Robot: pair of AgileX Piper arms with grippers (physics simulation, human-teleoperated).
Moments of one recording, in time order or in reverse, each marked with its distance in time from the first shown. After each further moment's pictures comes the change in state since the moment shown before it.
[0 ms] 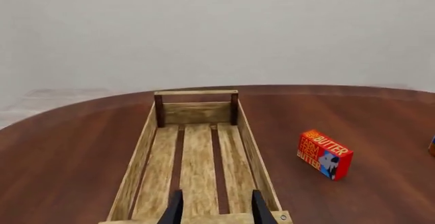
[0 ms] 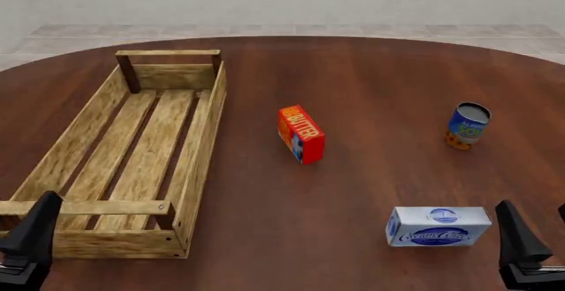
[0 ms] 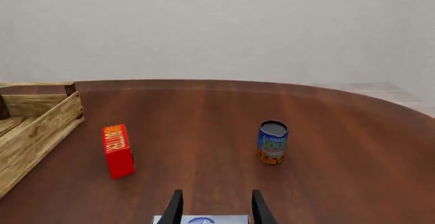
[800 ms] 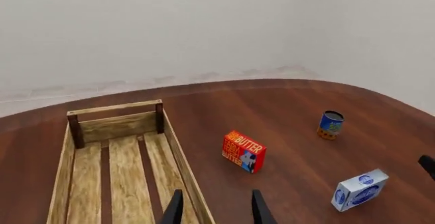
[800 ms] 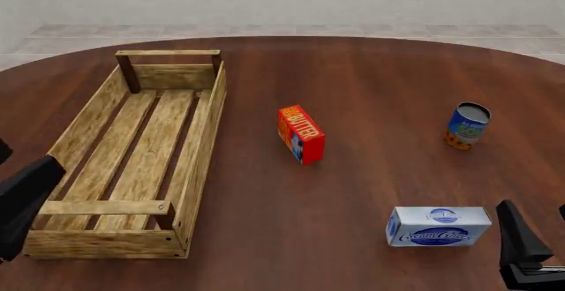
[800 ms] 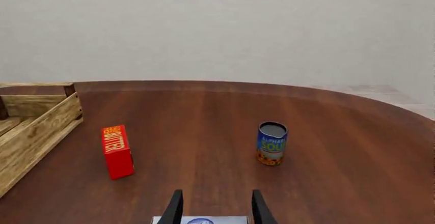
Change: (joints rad) left arm -0.332 0.207 -0.349 0.199 -0.060; right arm -0.002 -0.003 0.000 -0.002 -0.005
